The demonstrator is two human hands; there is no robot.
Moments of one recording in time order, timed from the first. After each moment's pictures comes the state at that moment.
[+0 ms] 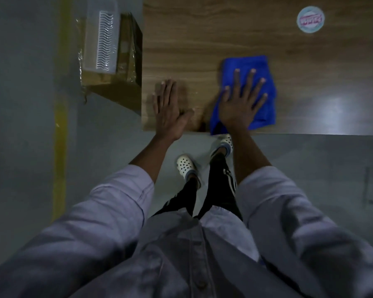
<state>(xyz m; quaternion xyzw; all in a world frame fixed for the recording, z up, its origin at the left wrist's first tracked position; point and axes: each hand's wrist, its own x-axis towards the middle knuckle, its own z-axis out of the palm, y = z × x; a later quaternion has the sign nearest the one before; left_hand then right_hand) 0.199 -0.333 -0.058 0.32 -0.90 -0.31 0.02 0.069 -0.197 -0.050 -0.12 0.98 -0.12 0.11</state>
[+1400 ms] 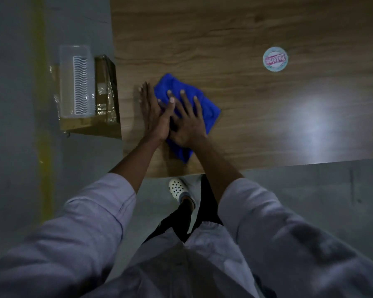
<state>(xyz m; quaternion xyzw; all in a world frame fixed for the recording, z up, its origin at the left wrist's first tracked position) 0.077 -0.389 -0.046 0.38 -0.79 -0.48 0.06 0.024 -0.275 -0.061 -0.45 0.88 -0.08 0.14</state>
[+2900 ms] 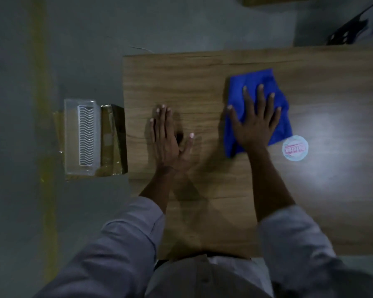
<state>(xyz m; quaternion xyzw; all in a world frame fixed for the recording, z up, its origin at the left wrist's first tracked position) -0.073 -0.484 -0.070 0.32 -0.90 -0.27 0.12 -0.240 -0.327 -0.062 -0.16 0.98 -0.10 0.08</state>
